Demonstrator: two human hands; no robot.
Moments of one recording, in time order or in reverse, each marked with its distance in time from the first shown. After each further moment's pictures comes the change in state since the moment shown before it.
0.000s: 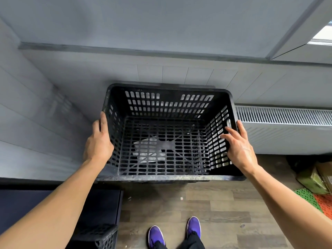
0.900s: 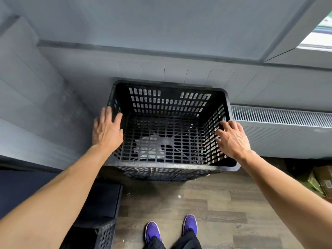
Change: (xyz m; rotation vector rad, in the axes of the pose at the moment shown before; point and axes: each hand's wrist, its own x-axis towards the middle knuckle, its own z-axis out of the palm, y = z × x) left_hand -0.018 0.014 -0.020 0.231 0.043 0.181; right_hand 0.001 -0.012 -0.030 -0.371 -0.085 -0.192
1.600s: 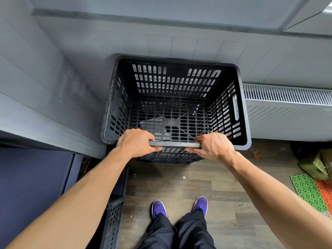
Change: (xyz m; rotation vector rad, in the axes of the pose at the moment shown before) left_hand -0.075 0.058 0.000 -0.106 -0.464 0.320; right_hand -0.049 -0.104 0.009 0.187 -0.209 -0.219
